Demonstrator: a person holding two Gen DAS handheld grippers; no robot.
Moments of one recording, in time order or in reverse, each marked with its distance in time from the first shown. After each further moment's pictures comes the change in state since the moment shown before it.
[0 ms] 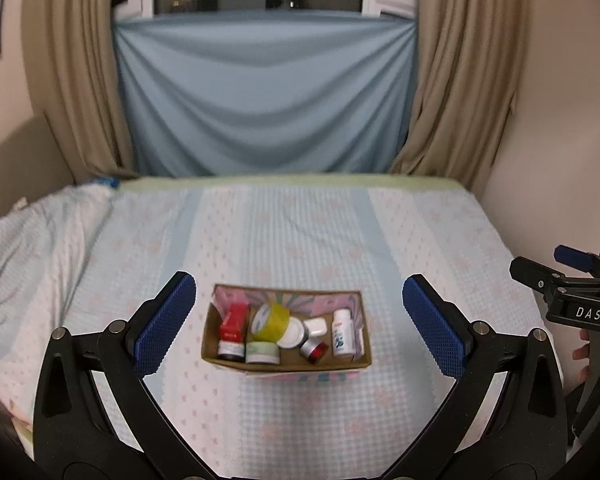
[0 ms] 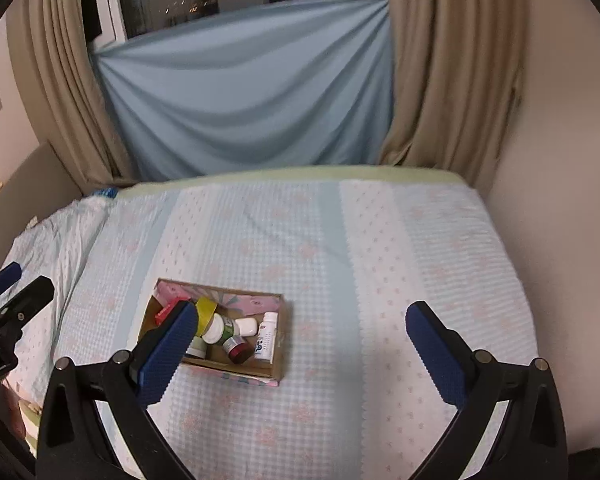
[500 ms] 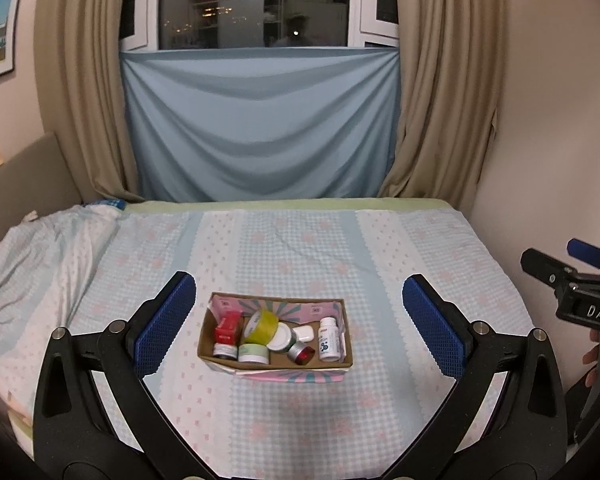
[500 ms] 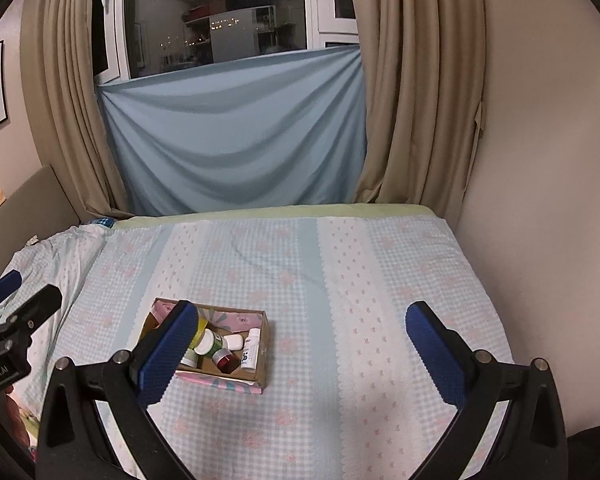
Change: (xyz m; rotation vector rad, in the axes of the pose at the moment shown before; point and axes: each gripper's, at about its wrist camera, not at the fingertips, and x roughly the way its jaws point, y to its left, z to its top) left arm -0.065 -0.032 -0.028 0.012 -0.099 0.010; right arm -0.080 -0.016 -0.035 -0.003 -0.161 -0.055
